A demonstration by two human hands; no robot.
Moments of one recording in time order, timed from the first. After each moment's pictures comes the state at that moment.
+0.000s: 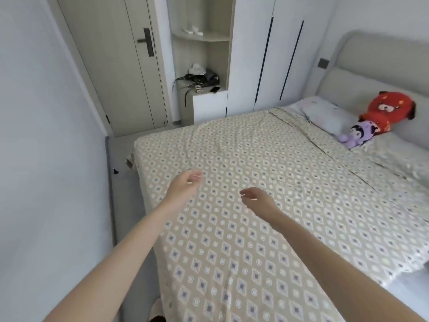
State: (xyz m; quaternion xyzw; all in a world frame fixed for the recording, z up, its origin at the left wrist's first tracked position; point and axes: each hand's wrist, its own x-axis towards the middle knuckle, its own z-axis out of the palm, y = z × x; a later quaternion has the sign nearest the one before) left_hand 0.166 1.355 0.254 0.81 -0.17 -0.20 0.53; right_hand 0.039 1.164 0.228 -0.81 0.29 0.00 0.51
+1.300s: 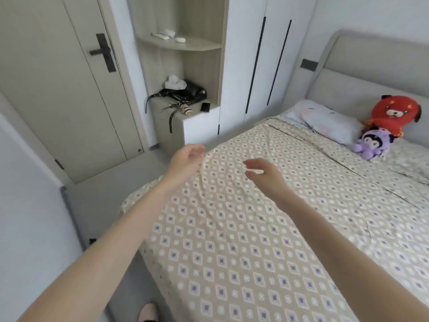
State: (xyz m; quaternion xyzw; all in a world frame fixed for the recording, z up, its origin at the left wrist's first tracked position) left_hand 0.736 1.300 0.309 0.76 -0.32 -0.22 0.52; right_hand 0.562 1.168 0.302 -0.78 0.37 -0.19 0.47
